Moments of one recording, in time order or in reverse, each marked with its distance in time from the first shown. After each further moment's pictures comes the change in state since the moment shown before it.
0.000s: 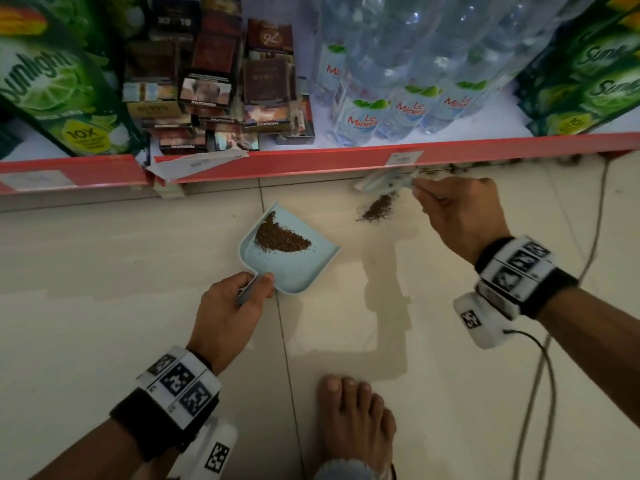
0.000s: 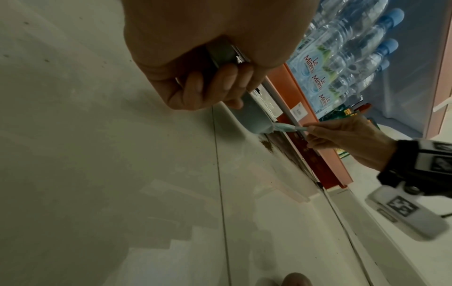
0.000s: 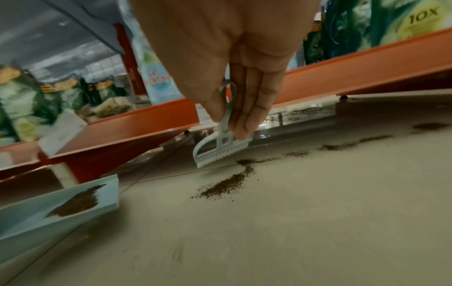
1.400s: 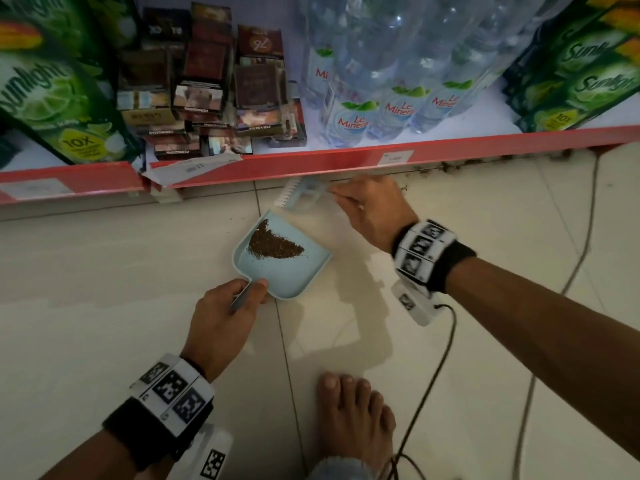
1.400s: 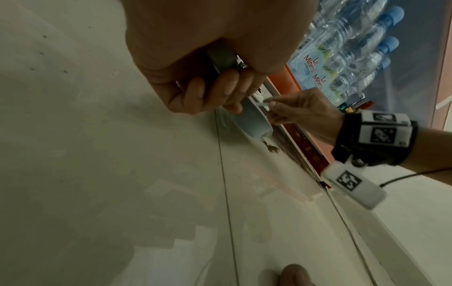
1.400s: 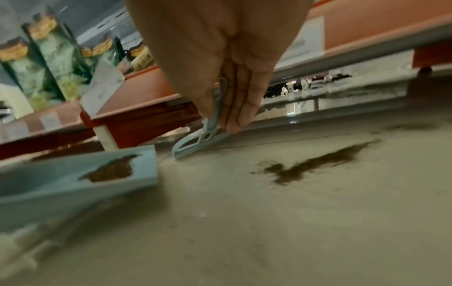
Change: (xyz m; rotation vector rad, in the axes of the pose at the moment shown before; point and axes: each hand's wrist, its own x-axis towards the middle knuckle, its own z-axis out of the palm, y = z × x) left_hand -0.003 -0.007 -0.005 0.050 0.005 0.014; right_hand 0.027 -0.068 0.046 0.118 -0.162 -0.224
